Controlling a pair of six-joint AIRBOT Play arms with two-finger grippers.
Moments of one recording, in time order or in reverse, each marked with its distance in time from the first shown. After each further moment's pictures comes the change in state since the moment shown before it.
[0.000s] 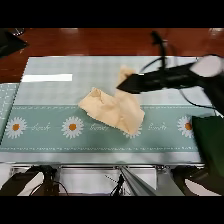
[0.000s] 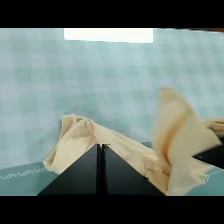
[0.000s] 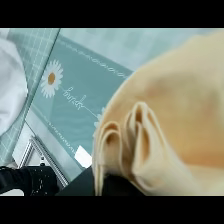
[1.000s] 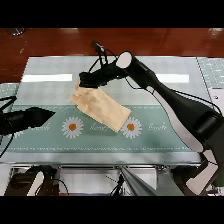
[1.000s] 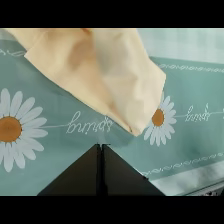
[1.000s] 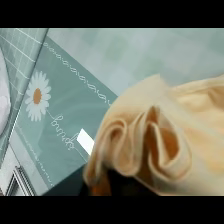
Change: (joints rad) left arm 0.021 0.444 -0.796 -0.094 0.083 -0.013; right arm 0.212 -0.636 0.579 -0.069 -0.103 0.153
